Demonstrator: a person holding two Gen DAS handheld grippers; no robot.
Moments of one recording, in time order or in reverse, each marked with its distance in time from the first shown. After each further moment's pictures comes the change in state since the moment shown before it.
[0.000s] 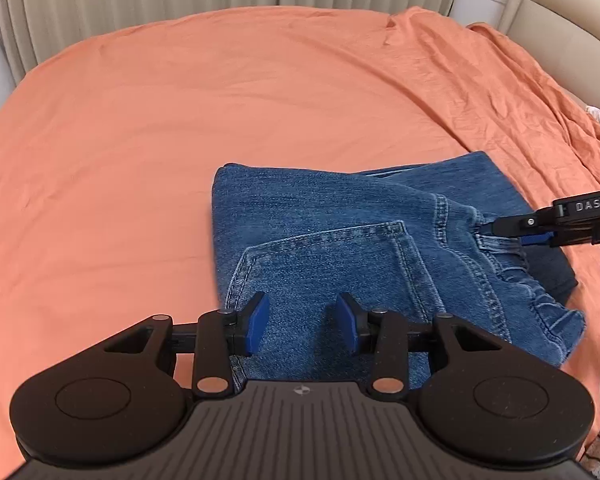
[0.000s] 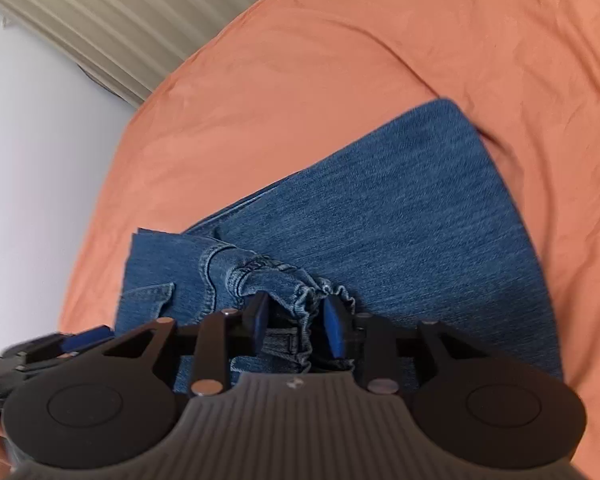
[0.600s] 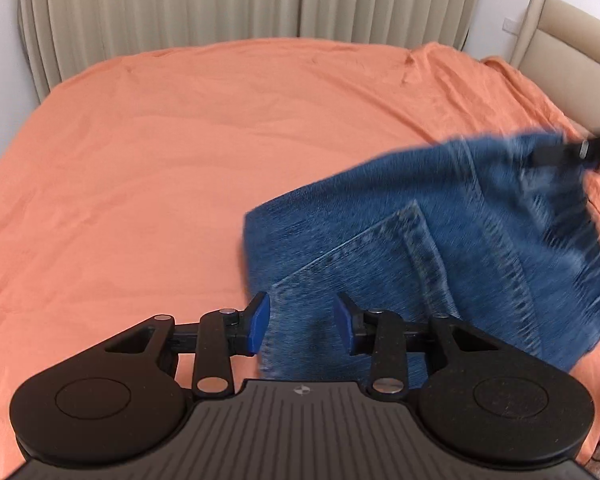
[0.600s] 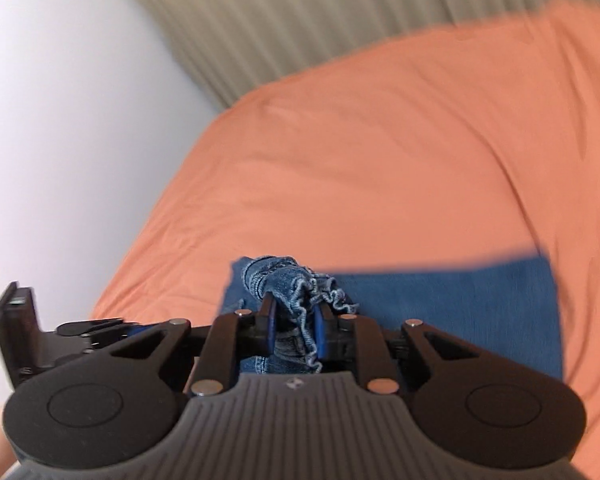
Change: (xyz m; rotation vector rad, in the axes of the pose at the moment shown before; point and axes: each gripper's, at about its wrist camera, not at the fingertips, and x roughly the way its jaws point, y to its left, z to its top) left arm -0.033 0.013 0.015 -0.043 -0.099 0.033; right arm -0.054 0.137 0.041 -0.354 -0.064 0.051
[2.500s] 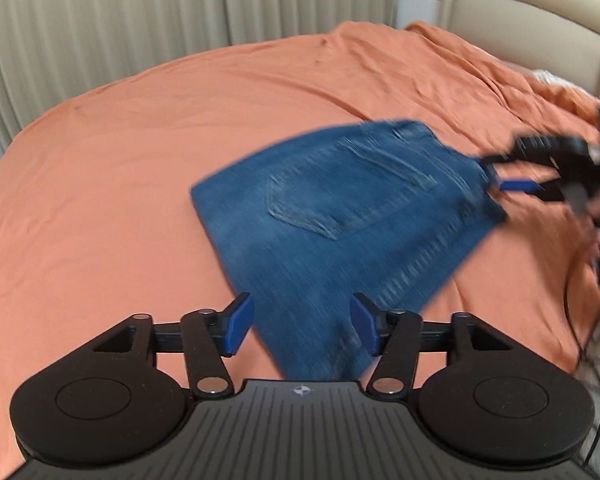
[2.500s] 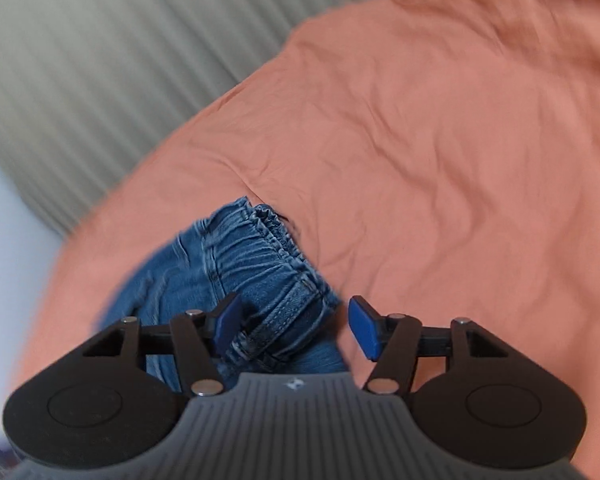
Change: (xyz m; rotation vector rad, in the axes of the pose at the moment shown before) left arm -0.036 -0.095 -0.088 0.223 -0.019 -0.035; right arm -0.038 -0.154 -0.188 0.517 -0.353 -0.307
